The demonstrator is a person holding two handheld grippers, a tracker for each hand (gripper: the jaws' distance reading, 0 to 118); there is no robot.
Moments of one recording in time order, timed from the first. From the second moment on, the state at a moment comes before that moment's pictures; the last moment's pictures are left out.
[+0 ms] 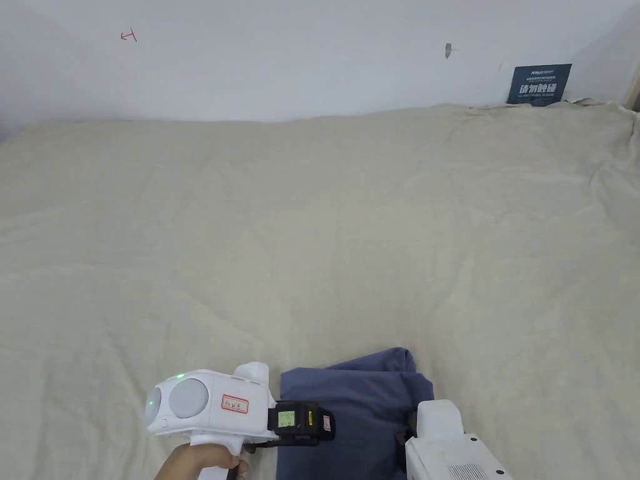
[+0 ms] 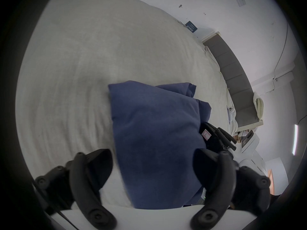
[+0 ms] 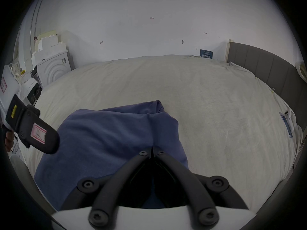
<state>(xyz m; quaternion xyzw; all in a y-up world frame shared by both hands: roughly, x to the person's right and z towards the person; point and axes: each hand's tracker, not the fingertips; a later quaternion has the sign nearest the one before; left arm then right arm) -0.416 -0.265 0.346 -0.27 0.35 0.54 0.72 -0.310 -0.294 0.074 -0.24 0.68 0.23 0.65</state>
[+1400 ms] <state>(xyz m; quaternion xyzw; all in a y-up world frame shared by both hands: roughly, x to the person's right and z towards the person) -0.441 -0.145 0.541 -0.39 0.52 0.38 0.66 -0.296 -0.090 0.023 -0.06 0.72 0.04 0.69</state>
